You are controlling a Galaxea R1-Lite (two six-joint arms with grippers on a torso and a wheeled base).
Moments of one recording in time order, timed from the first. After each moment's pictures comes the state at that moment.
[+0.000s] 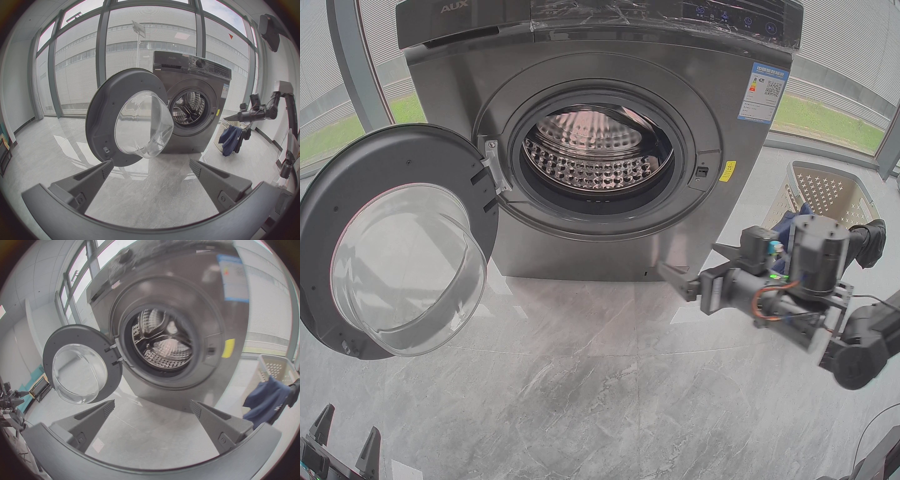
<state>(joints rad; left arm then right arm) -0.01 0.02 -0.02 0.00 0.01 -0.04 0.64 1.73 -0.71 -0.93 -0.15 0.04</state>
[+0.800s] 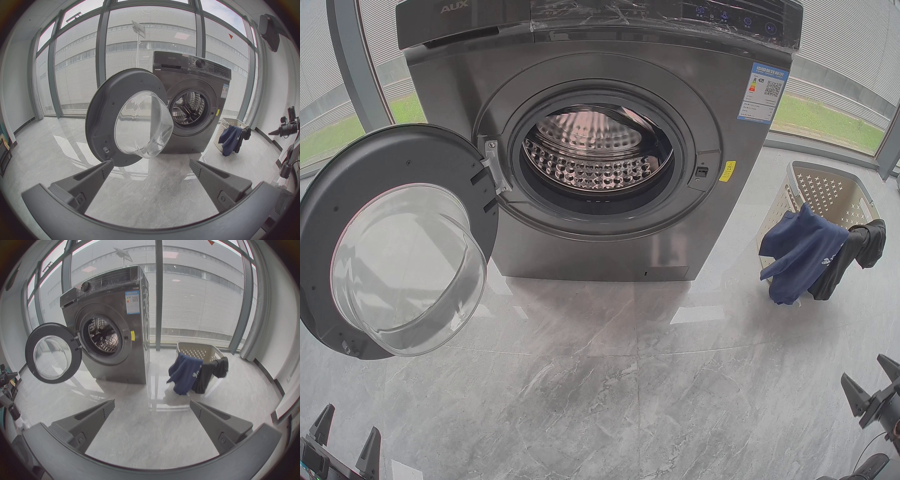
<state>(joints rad) -0.01 0.02 -0.02 0.00 0.00 -0.04 0.13 0.59 -0.02 -0.39 -0.10 0.00</state>
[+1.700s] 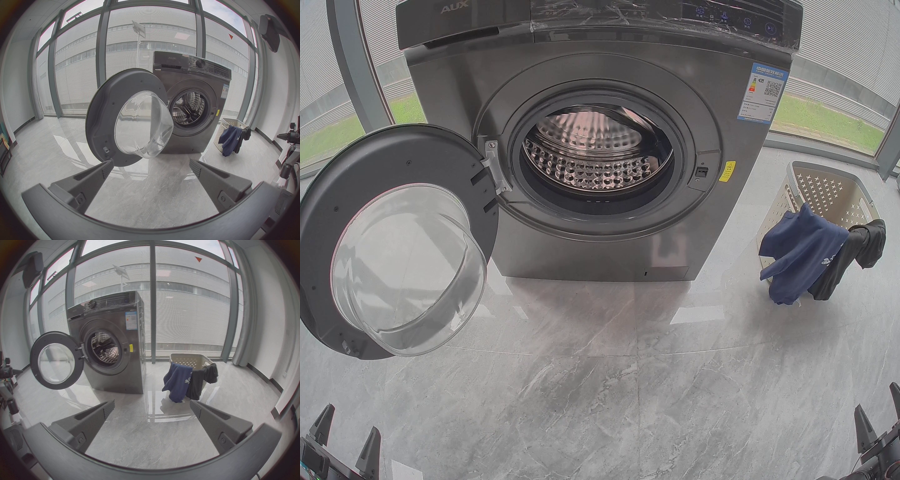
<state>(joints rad) -0.01 0.02 -0.02 0.00 0.00 -0.05 -0.01 0.02 -0.02 0.00 0.01 -0.01</state>
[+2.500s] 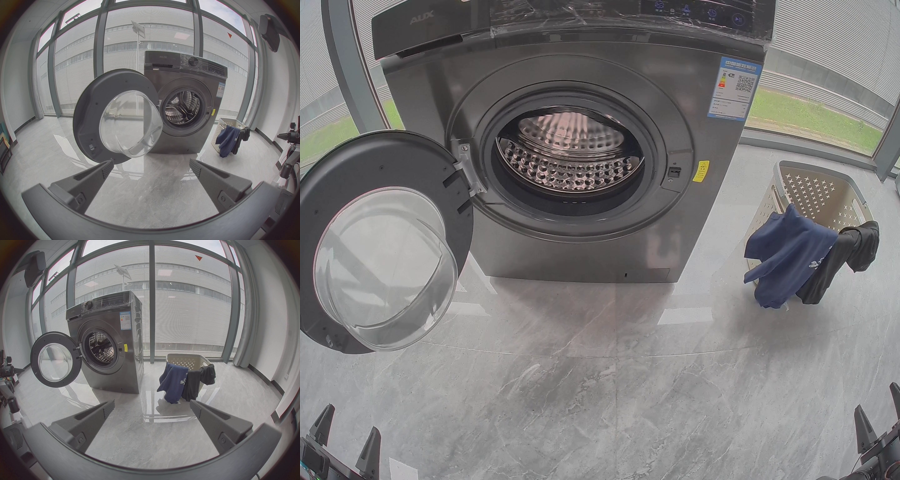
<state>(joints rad) -0.01 0.02 -0.02 0.00 0.00 -0.05 -0.01 0.01 -0.02 0.00 0.01 -0.01</state>
